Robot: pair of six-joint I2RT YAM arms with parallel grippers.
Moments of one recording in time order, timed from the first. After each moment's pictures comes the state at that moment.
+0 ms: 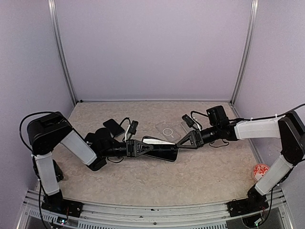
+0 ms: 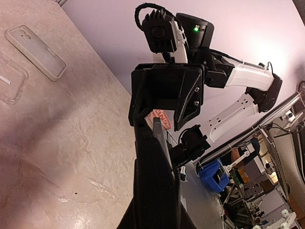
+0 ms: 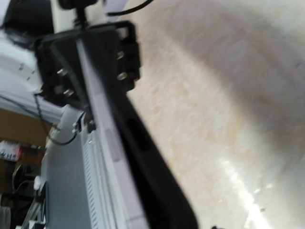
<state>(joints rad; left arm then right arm) -0.76 1.92 0.62 1.34 0.70 -0.92 0.51 1.58 0.84 0.00 -1.04 0.33</state>
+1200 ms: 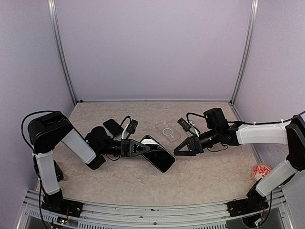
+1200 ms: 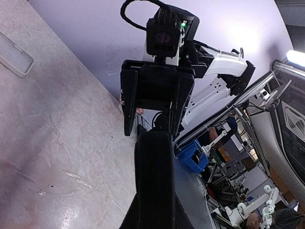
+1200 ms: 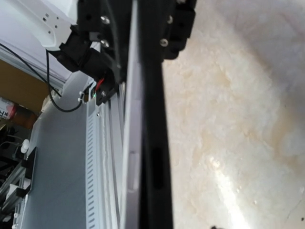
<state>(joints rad) -0.72 1.94 0.62 1.47 0.91 -1.00 0.61 1.47 0.80 -0.01 -1.01 0.20</state>
